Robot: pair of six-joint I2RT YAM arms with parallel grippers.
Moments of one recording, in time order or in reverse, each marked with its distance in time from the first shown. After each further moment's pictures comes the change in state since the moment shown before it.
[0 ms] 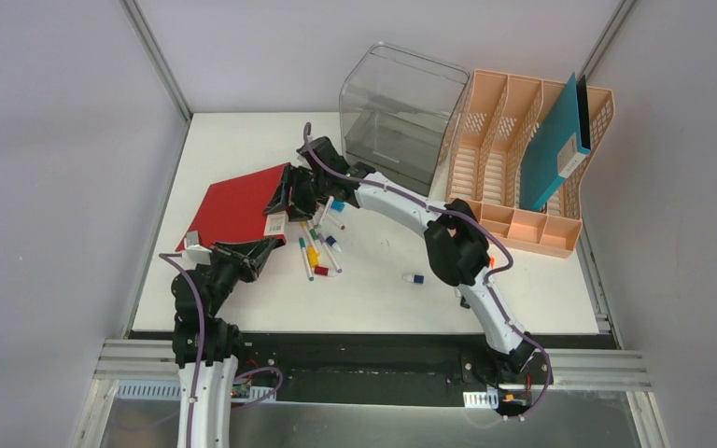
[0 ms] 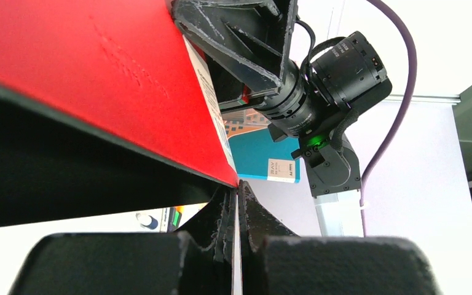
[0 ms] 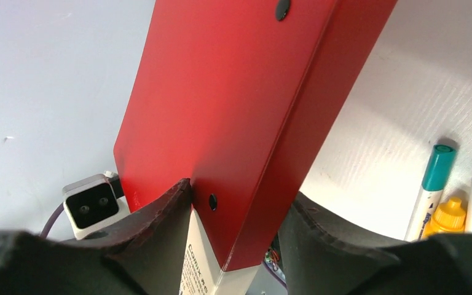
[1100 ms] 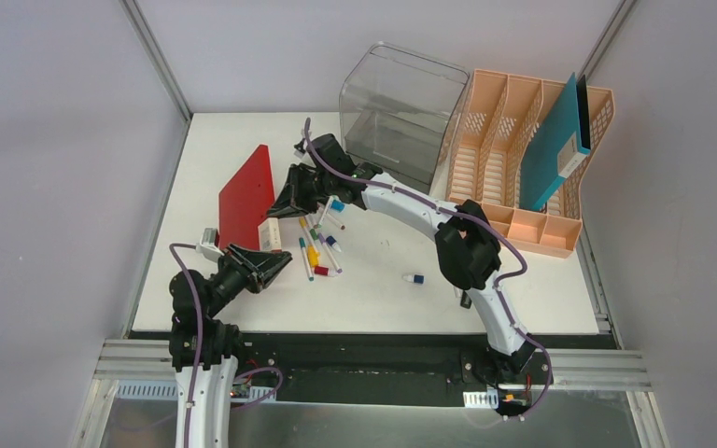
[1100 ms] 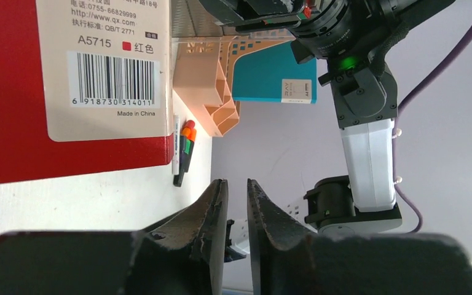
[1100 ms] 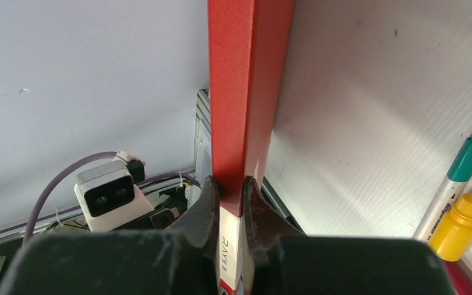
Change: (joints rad) left arm -0.007 -0.011 0.063 -0.101 0.230 0.084; right arm -0.004 -0.106 -0.092 0.083 -0.056 -0.057
